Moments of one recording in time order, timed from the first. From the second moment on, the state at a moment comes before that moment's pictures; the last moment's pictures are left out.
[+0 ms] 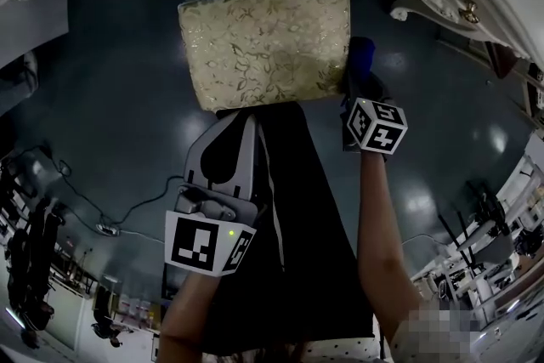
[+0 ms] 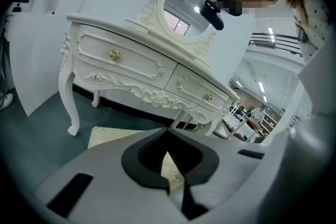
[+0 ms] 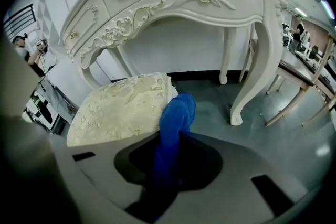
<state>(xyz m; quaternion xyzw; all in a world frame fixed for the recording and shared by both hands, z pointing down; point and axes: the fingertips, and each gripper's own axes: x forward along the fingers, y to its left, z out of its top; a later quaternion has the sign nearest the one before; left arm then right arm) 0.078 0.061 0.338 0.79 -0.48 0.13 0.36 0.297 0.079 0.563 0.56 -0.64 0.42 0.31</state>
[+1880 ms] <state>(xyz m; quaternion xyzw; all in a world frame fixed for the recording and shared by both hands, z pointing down) -0.005 0.093 0.322 0.77 -0.52 0.09 0.37 0.188 0.093 0.532 0.56 -0.67 0.37 0.33</state>
